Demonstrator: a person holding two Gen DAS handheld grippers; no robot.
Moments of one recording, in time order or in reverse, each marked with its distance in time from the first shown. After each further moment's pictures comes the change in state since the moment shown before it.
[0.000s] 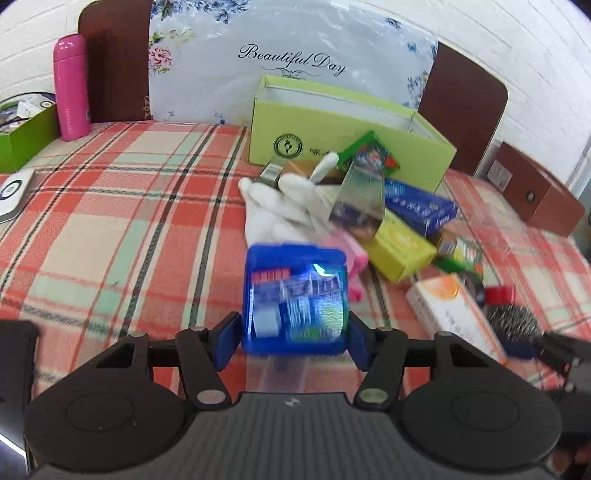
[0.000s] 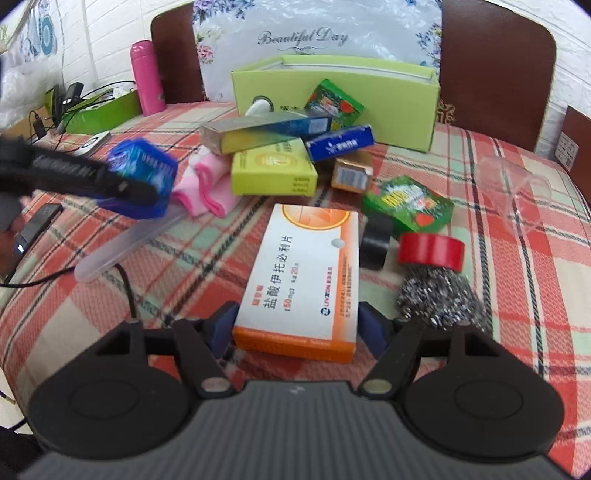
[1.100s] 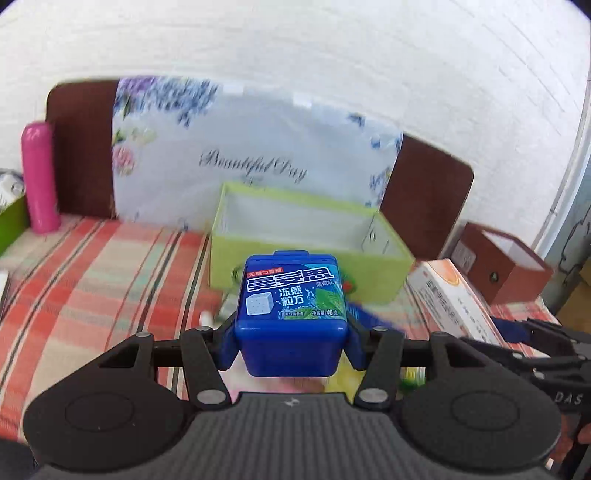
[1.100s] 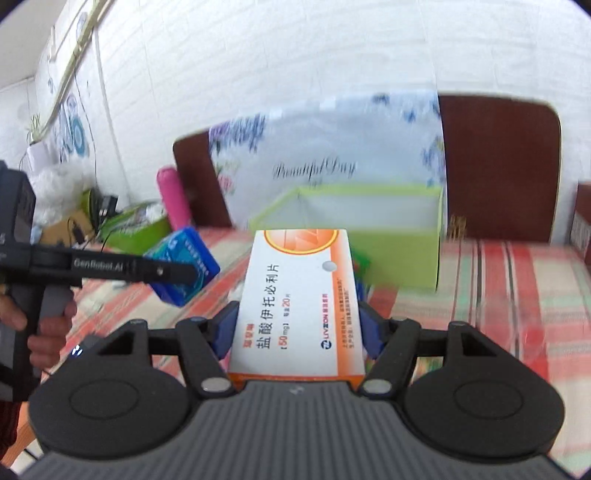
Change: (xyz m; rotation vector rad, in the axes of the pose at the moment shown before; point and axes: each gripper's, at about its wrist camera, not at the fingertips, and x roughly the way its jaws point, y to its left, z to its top) left arm -0.021 -0.016 0.093 0.015 -0.231 -0.120; right arm -0.047 -0.041 0.095 0.045 -0.333 0.162
